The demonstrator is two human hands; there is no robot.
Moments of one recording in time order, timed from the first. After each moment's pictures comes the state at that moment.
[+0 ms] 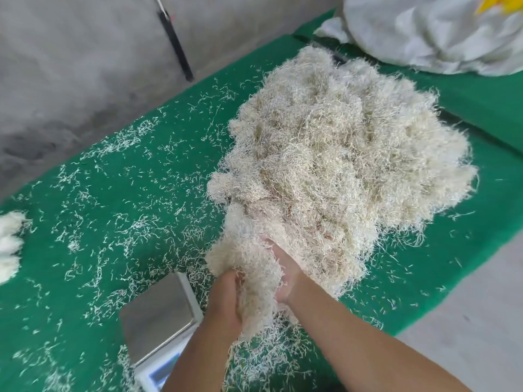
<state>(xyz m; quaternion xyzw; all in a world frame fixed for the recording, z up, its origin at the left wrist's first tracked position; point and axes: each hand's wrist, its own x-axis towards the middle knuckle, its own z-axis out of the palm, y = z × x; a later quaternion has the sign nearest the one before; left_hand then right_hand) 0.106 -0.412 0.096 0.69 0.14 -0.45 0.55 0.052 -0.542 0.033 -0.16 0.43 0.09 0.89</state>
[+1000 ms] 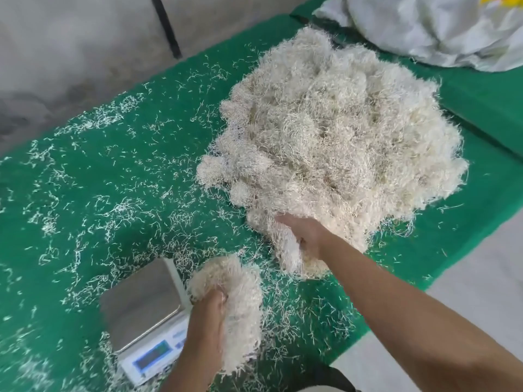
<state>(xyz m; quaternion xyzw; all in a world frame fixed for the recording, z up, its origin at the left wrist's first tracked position) 0.074 -0.361 0.083 0.77 0.12 -0.39 0.49 0.038 -0.622 0.042 -0.52 0.43 0.08 0.74</state>
